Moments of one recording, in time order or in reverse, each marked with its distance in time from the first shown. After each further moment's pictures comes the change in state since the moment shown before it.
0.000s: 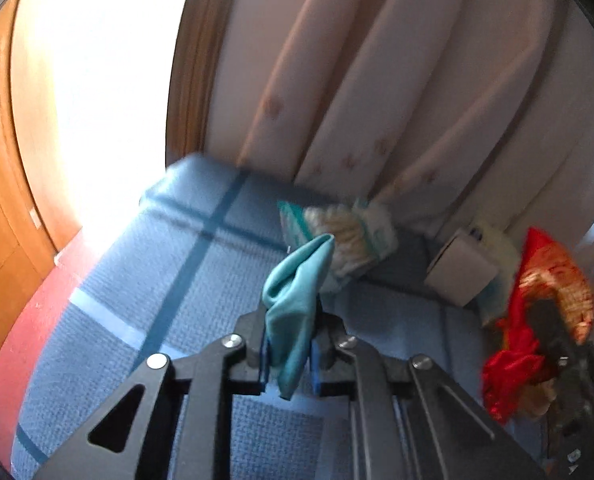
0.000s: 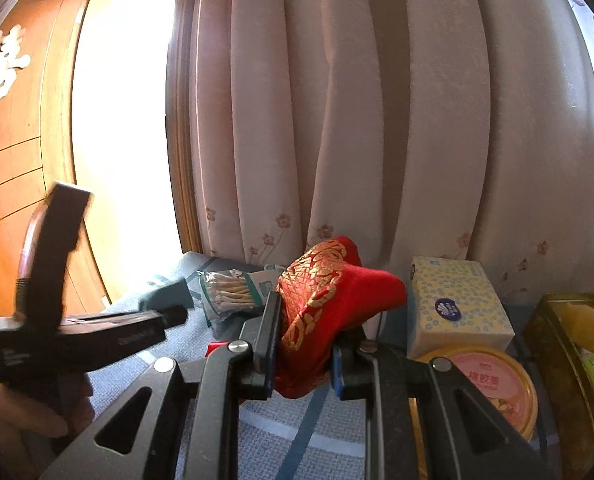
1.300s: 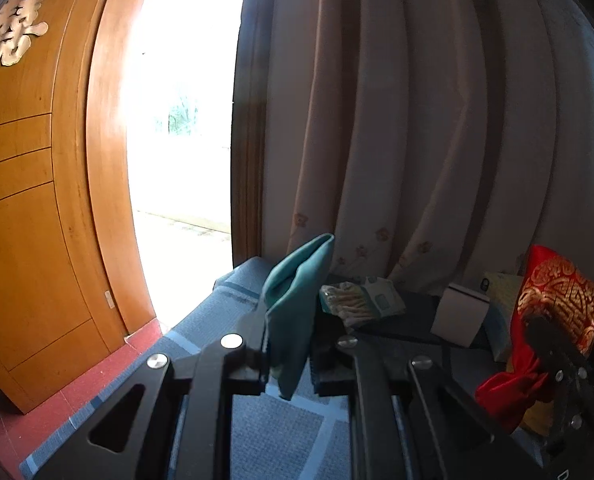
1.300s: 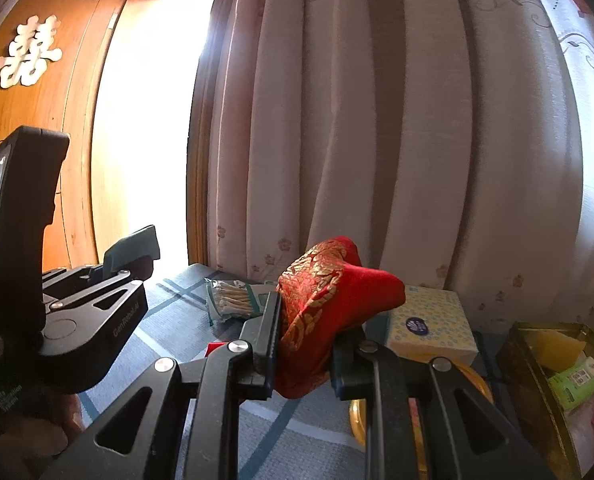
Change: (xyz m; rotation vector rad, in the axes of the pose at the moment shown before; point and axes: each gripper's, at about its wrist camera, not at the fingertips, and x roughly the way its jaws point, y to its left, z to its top) left arm -0.069 -0.057 -0.037 0.086 -0.377 0.283; right arm -0.044 -0.004 -0.015 -0.097 -0.118 0.004
